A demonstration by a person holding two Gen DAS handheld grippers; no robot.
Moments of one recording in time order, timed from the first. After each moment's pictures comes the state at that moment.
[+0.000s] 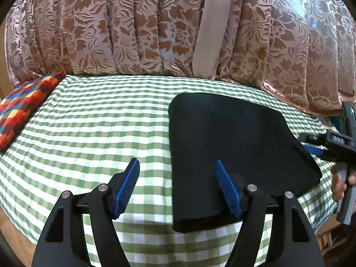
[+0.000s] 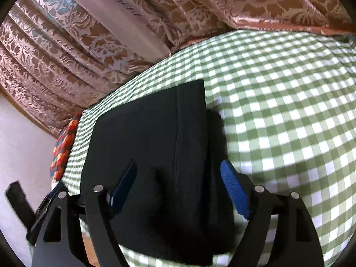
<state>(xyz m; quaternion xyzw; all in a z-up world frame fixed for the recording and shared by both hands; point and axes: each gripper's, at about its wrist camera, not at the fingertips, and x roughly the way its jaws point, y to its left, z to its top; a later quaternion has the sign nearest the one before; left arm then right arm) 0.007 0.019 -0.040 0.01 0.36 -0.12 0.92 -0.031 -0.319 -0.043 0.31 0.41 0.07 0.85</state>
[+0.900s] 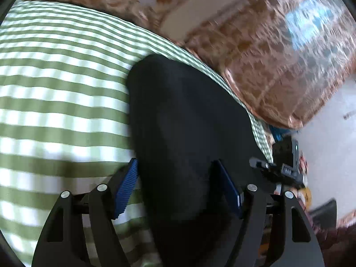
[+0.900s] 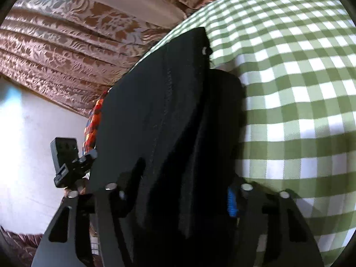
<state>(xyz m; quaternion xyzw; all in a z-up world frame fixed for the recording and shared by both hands) 0.114 0.031 -0.112 -0.17 0.49 -0.35 0.78 0.005 -0.328 -0.096 0.36 0.45 0.21 0.79</state>
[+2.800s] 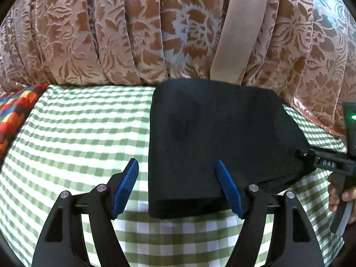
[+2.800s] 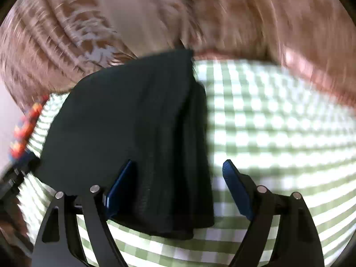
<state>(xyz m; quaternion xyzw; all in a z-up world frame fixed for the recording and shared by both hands) 0.166 -0.007 -0.049 0.02 0.42 -0.10 0.90 0.153 -0.314 -0.082 0.23 0.44 0.04 0.87</state>
